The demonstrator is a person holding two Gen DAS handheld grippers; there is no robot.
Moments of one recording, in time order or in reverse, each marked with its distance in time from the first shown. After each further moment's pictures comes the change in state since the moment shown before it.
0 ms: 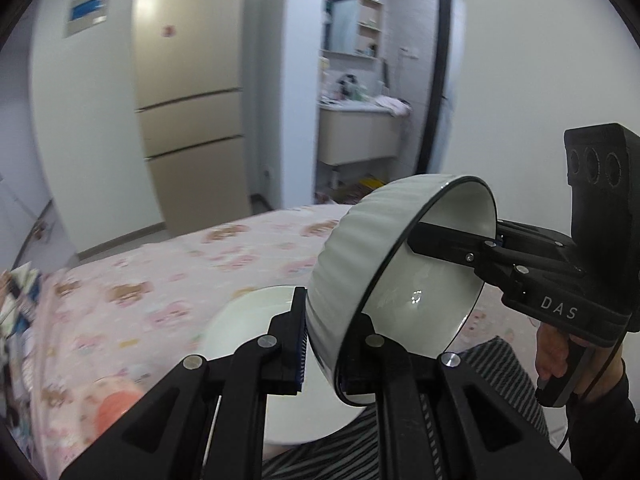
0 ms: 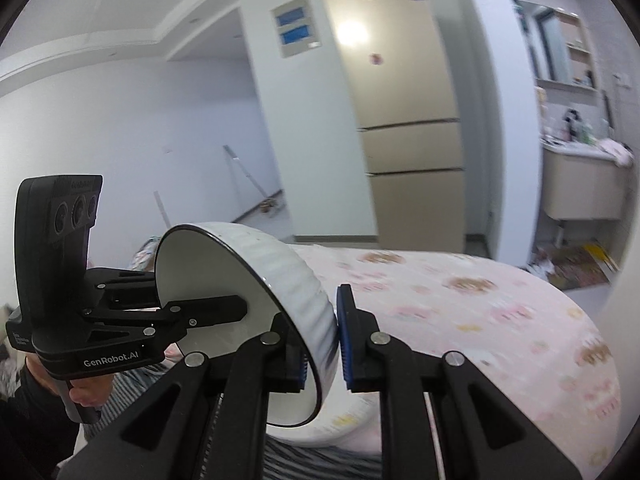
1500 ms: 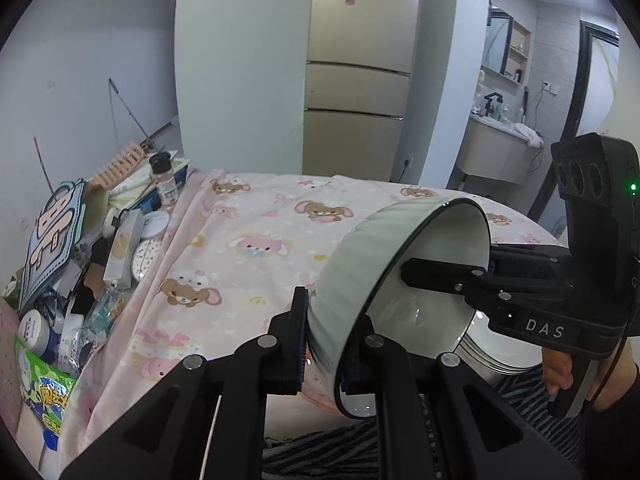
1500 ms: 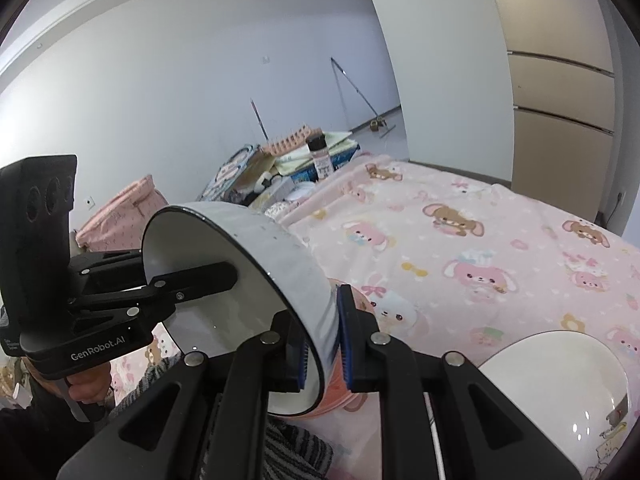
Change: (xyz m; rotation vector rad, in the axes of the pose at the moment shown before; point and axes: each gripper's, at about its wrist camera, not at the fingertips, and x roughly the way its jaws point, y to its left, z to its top) left arm -0.052 0.199 -0.115 -0.312 0.047 0.360; right arm 0.218 0.145 -0.032 -0.124 0.328 0.369
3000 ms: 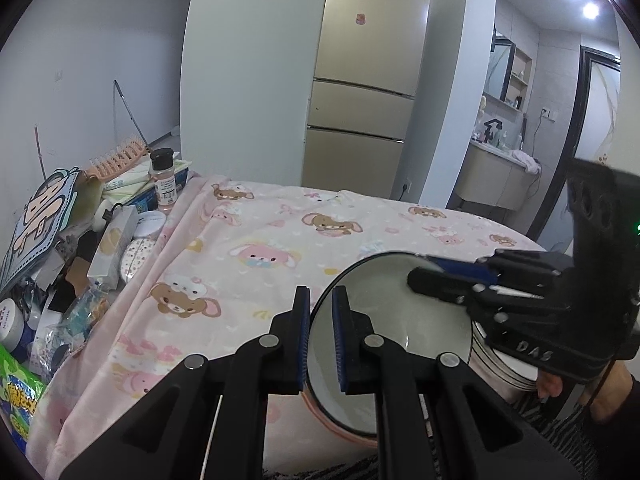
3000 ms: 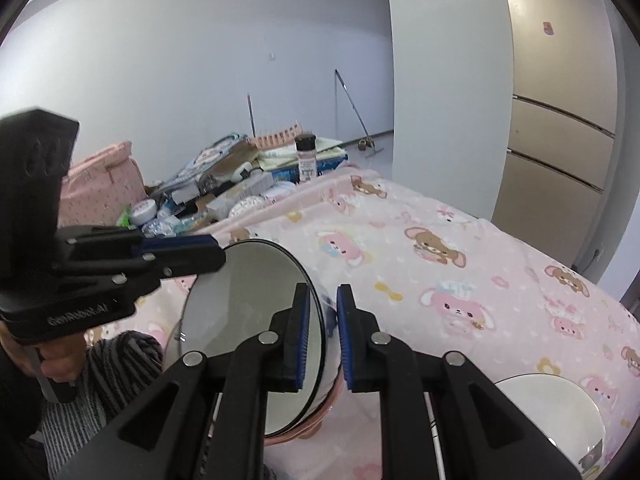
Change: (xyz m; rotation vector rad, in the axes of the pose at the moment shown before) left arm 0.029 0.026 -0.015 -0.049 -0.102 -0.036; right arm 0.023 0.008 -0.010 -0.182 -0.045 -0.132
